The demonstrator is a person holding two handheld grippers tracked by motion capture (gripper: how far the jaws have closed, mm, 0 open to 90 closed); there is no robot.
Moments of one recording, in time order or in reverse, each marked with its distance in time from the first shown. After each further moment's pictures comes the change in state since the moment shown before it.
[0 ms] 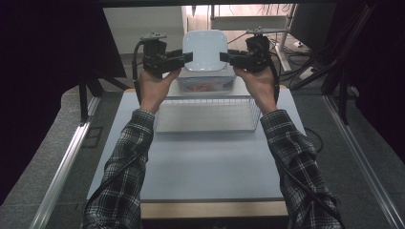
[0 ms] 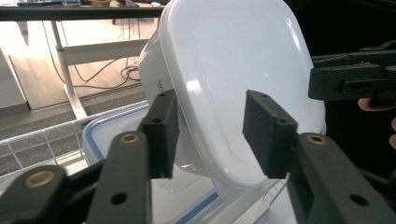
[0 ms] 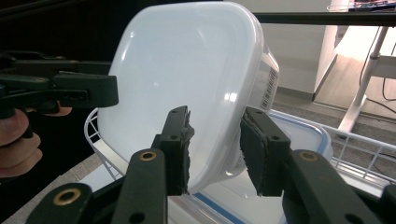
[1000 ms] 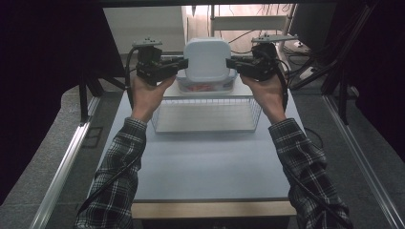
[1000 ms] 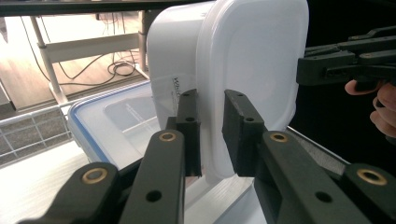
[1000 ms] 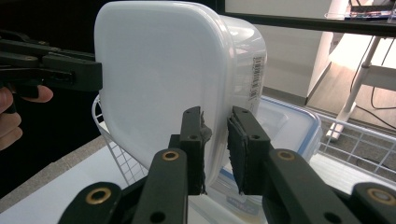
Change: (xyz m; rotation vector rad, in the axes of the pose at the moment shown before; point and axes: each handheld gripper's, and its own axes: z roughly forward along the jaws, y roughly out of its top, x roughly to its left) left arm -0.012 -0.008 -0.029 0.032 -0.061 0.036; right arm 0.012 -0.012 -0.028 0.005 -0.013 -0.069
